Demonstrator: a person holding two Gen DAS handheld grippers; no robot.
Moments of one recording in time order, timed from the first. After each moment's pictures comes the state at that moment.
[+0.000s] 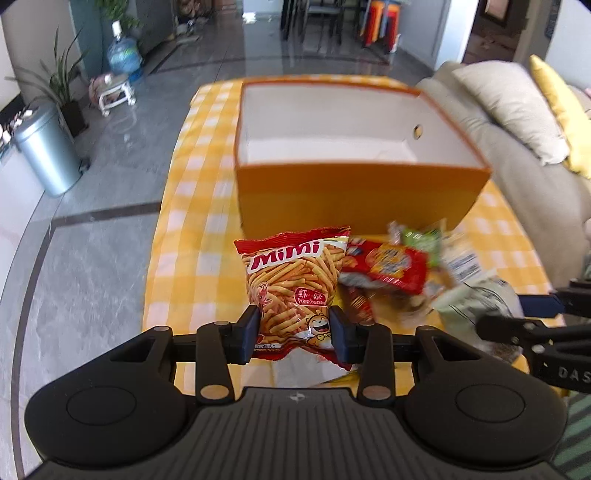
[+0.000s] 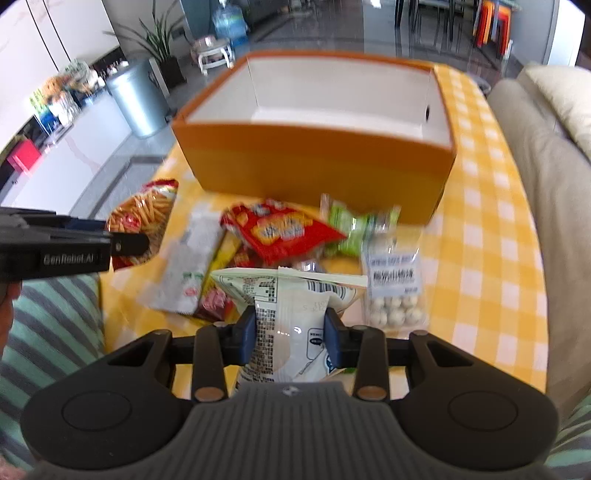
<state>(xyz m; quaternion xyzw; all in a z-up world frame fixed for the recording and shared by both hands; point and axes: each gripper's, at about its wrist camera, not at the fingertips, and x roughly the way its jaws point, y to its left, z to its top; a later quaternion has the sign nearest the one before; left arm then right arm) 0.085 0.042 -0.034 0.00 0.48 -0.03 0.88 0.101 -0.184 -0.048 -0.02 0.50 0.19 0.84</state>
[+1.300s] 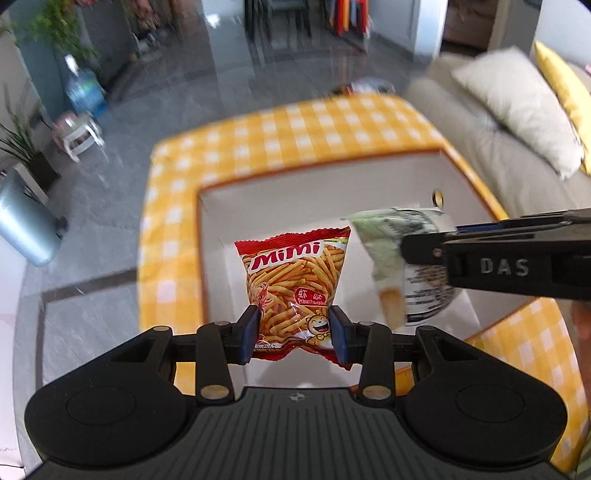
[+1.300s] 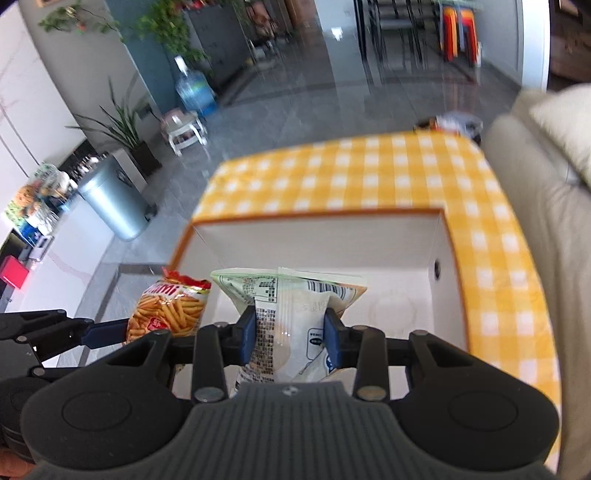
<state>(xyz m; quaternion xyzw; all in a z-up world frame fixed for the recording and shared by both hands) 0.269 0.023 -0.026 0.06 0.50 -0.07 0.86 0.327 -0.154 -0.013 0.08 0.47 0.15 0.87</state>
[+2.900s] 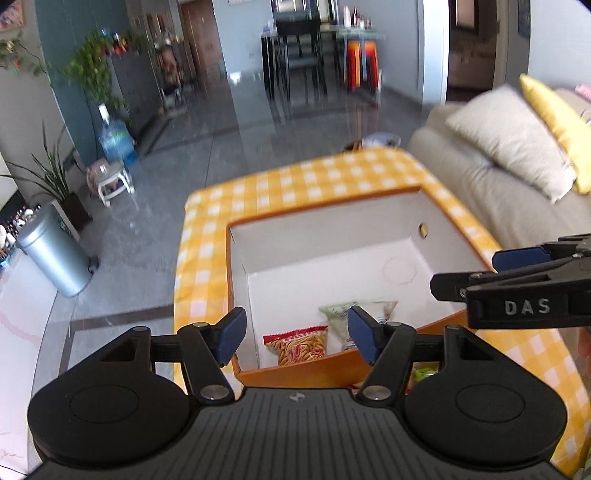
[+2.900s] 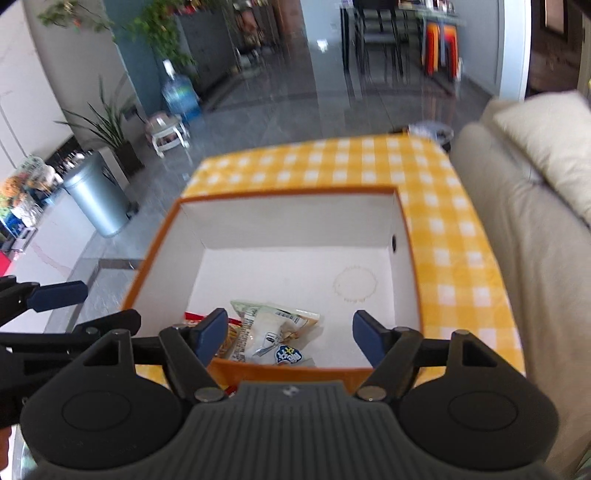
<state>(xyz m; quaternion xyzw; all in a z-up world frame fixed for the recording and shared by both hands) 0.182 0.004 0.028 0.08 0.39 -0.04 0.92 0.246 -0.174 0.012 0.05 0.43 0.13 0.89</state>
